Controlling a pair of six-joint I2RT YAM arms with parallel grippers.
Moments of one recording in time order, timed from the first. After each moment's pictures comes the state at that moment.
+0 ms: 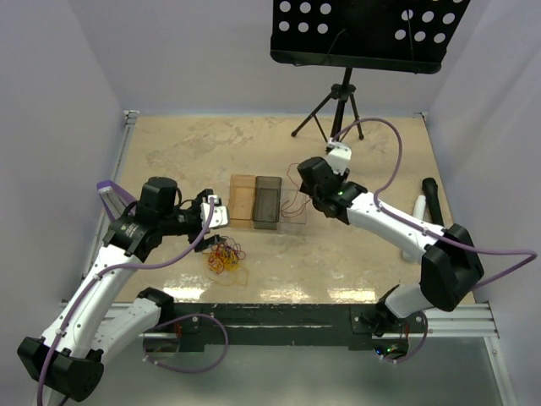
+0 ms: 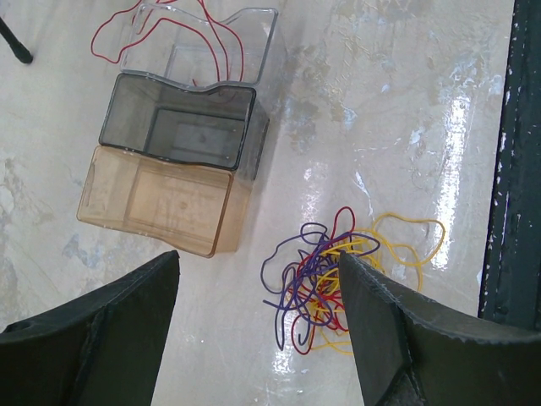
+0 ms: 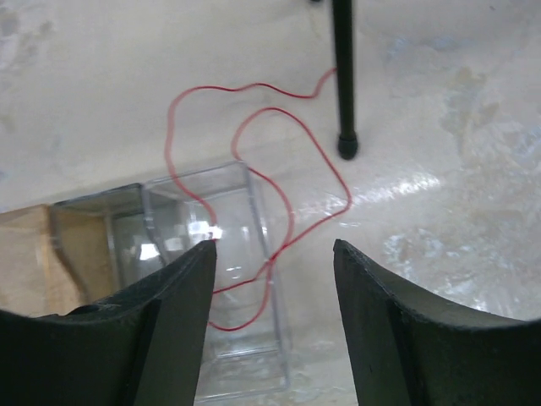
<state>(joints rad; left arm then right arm) -0.37 0.85 0.88 -0.75 0.67 0.82 0.73 1.49 1.13 -0.39 0.71 0.77</state>
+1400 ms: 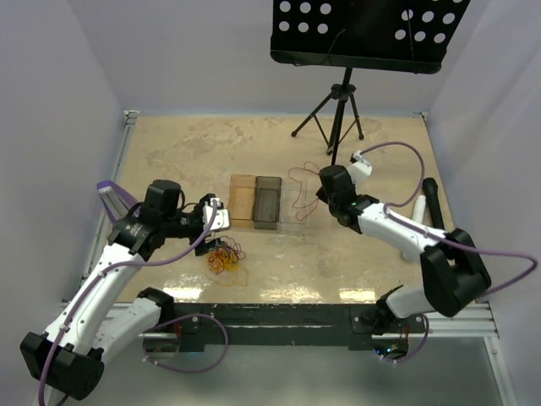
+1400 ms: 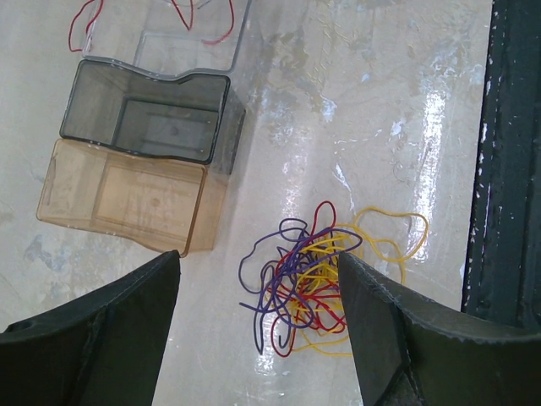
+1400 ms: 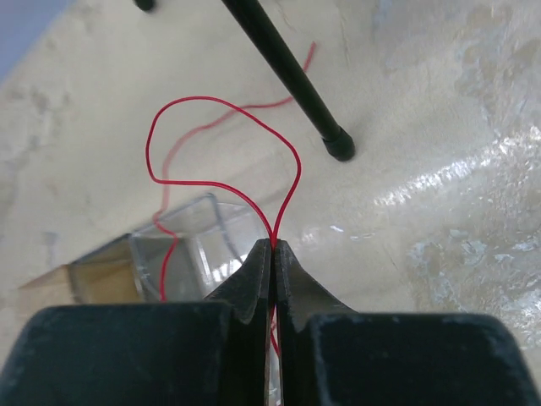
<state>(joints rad) -0.37 0.86 0.84 -0.75 0.69 0.83 0.56 1.46 0.85 -0.09 0.54 0.97</state>
